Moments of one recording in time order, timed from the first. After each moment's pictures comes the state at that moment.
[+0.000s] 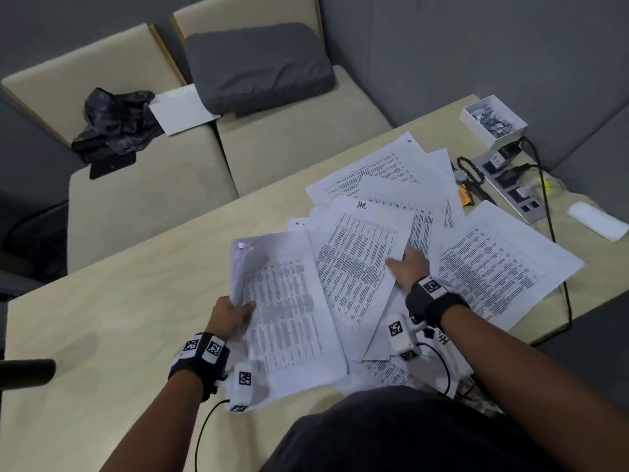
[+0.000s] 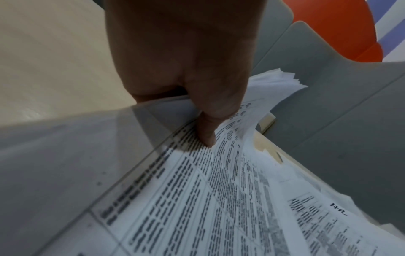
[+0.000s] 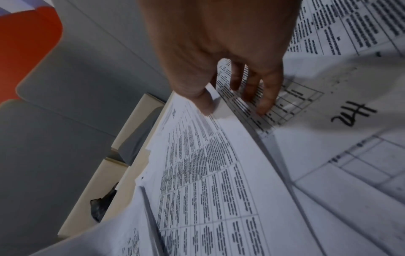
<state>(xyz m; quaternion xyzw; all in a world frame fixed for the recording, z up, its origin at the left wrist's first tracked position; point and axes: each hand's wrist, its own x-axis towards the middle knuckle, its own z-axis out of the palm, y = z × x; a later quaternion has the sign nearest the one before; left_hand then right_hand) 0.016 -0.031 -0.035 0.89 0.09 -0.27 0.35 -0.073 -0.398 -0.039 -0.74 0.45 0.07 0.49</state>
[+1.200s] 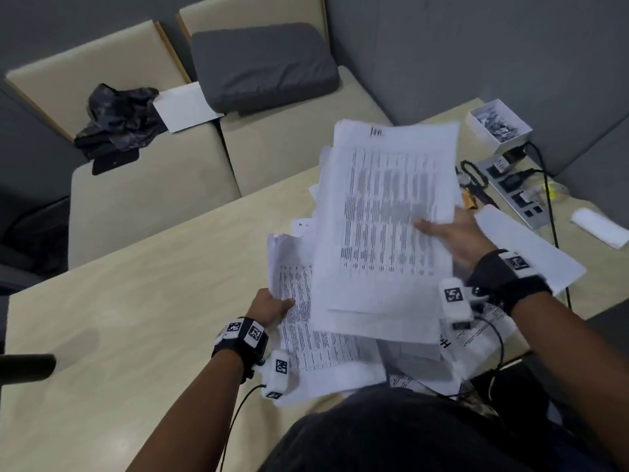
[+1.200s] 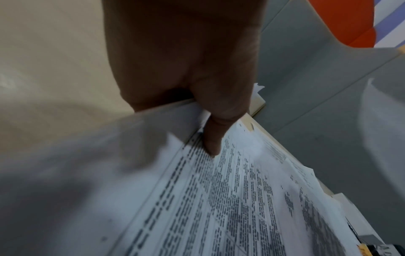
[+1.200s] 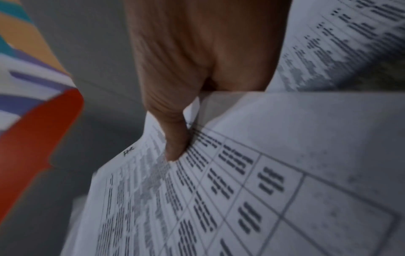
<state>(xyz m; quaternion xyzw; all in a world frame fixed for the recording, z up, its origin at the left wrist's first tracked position) 0.009 -0.098 -0.045 0.86 0.08 -0.36 0.35 -0.079 -0.461 0.064 -0.62 0.29 0.00 0.73</state>
